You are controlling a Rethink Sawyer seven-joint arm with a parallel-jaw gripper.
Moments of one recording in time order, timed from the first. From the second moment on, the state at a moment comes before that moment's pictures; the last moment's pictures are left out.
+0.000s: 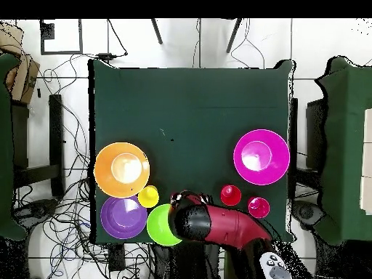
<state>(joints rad) -0.42 -0.84 0.07 2.18 -0.16 0.24 1.60</state>
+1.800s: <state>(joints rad) -0.42 -0.84 0.07 2.30 -0.17 0.20 1.63</state>
